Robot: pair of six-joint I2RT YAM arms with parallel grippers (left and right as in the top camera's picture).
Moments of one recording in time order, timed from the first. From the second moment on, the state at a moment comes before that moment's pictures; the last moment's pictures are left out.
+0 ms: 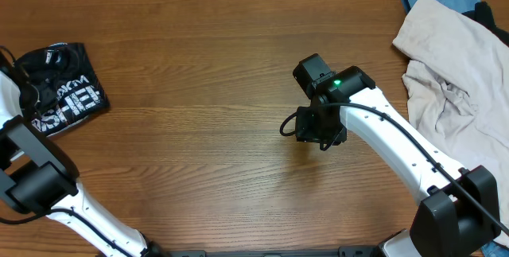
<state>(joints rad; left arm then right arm) 0.67 2.20 1.79 -0.87 -0.02 -0.08 0.50 1.68 1.34 -1.20 -0.08 0.59</state>
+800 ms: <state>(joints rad) 0.60 2.20 2.08 -1.02 0.14 -0.07 0.50 1.68 1.34 -1.21 -0.07 0.59</state>
